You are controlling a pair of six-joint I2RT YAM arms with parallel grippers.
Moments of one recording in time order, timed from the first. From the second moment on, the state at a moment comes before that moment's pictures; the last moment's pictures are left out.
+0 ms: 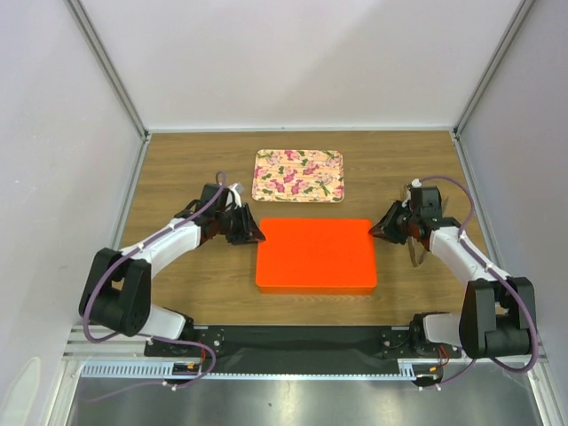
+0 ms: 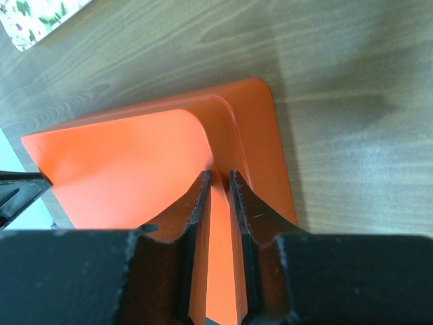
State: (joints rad) left arm -0.35 1.42 0.78 -0.29 0.42 -0.59; right arm 0.08 1.27 0.72 -0.35 -0.35 0.64
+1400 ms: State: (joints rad) left arm -0.36 1.31 0.70 -0.26 0.20 -0.63; right arm 0.27 1.12 0.40 0.12 -0.15 0.89
